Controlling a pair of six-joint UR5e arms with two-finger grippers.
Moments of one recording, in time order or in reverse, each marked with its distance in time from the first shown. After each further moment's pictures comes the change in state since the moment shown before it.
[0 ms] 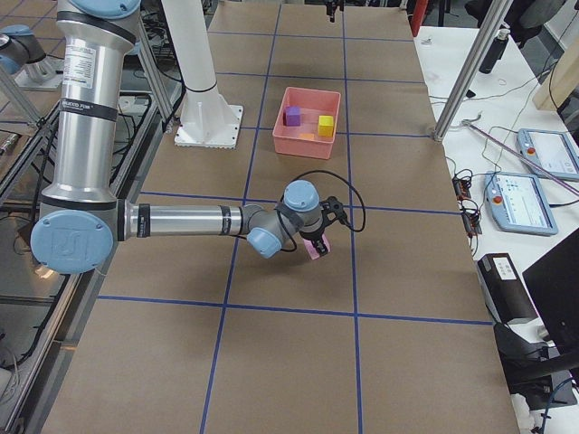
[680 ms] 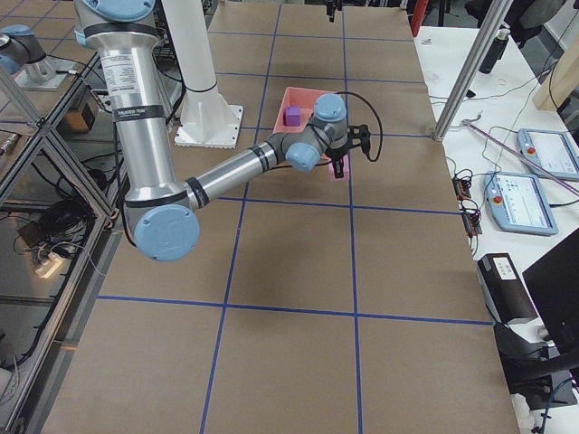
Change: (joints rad) left arm -0.016 0.044 -0.002 -0.004 -0.004 -0.092; right arm -0.136 0.375 0.222 -0.492 -0.056 0.543
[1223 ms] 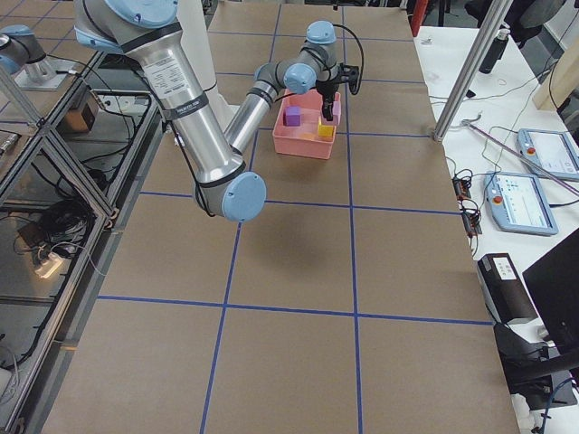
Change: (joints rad) left arm -0.158 0.030 0.098 -0.016 -0.031 0.195; right arm -0.231 0.320 0.077 -0.367 -0.219 0.296
